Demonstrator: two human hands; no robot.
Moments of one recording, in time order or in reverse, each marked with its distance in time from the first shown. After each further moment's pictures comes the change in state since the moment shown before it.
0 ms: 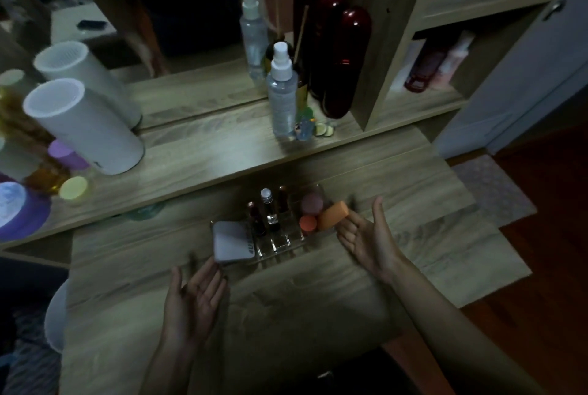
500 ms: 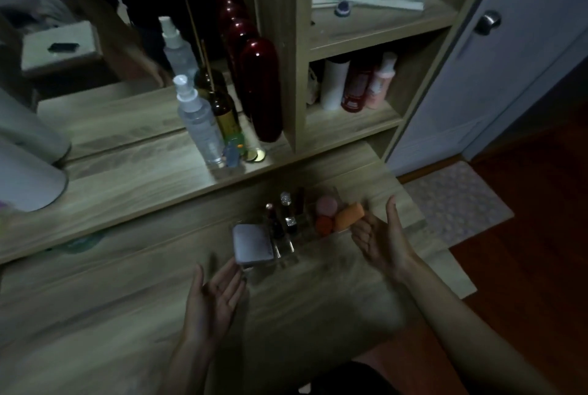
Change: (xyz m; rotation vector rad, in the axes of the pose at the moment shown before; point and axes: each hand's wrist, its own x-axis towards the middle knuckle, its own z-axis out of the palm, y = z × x) left_hand 0.018 -0.070 0.118 -0.037 -0.064 -0.091; right_hand -0.014 -0.074 -0.124 0.017 0.025 -0.080
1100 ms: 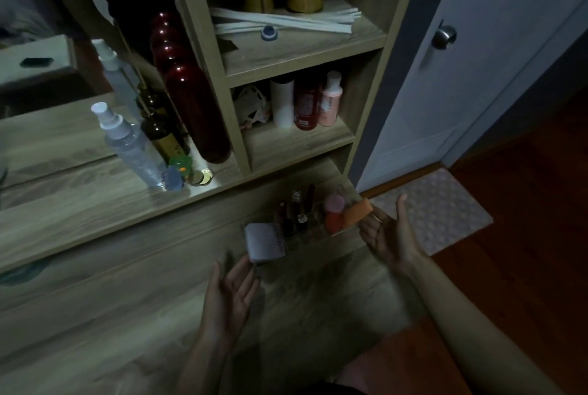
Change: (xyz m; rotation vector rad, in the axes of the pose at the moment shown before) left_hand 0.027 -0.057 0.092 0.064 -0.040 -0.008; right_hand 0.003 -0.061 -0.086 0.087 0.107 -0.057
